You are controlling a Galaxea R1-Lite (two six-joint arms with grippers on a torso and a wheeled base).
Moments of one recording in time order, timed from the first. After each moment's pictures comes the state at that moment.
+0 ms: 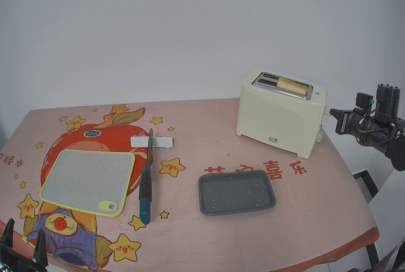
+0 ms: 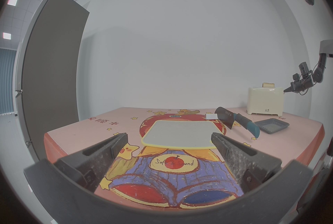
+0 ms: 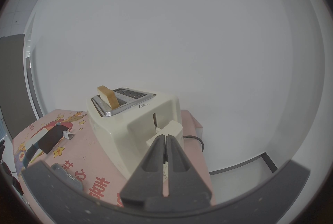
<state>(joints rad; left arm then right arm) 0.00 0.02 -0.02 -0.01 -0.01 0.00 0.10 1.68 -0.70 -0.66 0.04 0.09</state>
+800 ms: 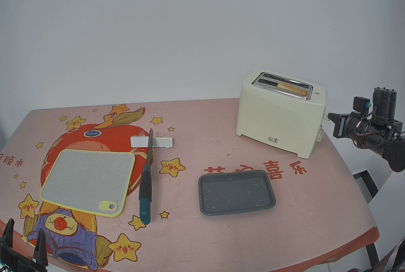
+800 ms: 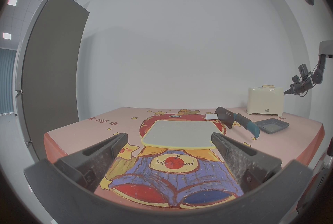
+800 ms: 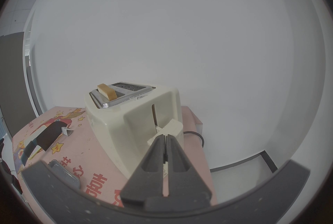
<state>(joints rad) 0.00 0.02 -0.02 -0.01 -0.01 0.00 0.10 1.71 -0.70 -0.66 0.04 0.08</state>
